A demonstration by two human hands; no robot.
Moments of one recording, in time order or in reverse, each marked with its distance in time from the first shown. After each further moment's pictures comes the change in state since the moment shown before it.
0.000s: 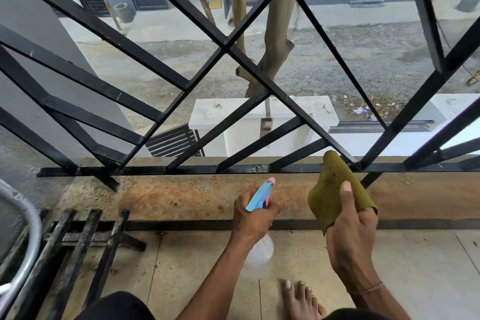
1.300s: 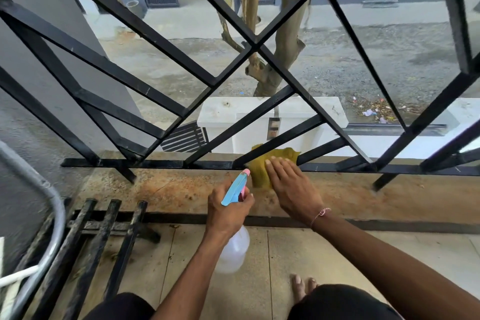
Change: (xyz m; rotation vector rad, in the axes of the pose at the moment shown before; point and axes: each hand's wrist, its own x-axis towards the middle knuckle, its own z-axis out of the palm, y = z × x) left_hand -0.008 0.000 -0.082 0.022 0.235 0.048; right_hand 0.070 0.096 0.073 -1.795 -0.789 -1.213
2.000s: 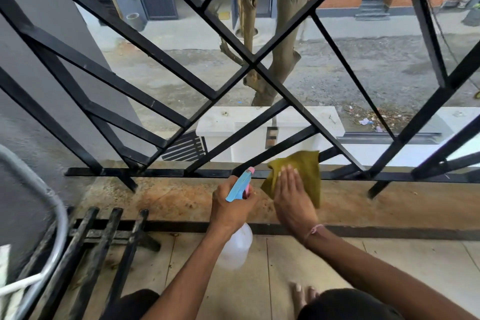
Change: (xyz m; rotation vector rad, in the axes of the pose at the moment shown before) left_hand -0.001 0.027 0.002 0.009 -0.111 0.096; right_hand -0.016 -0.017 -0.015 -0.130 -0.218 0.259
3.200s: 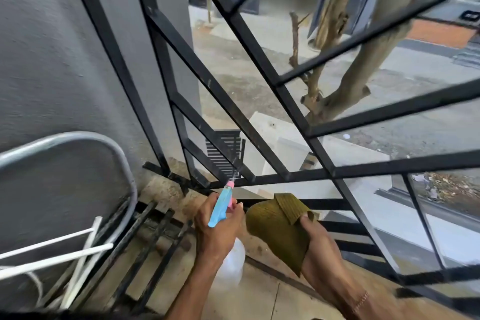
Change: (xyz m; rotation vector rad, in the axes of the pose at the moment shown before) left_hand -0.010 0.086 -0.122 -0.224 0.612 -0.090; right_hand 0.006 0.013 -0.279 2.164 -0.581 0.703
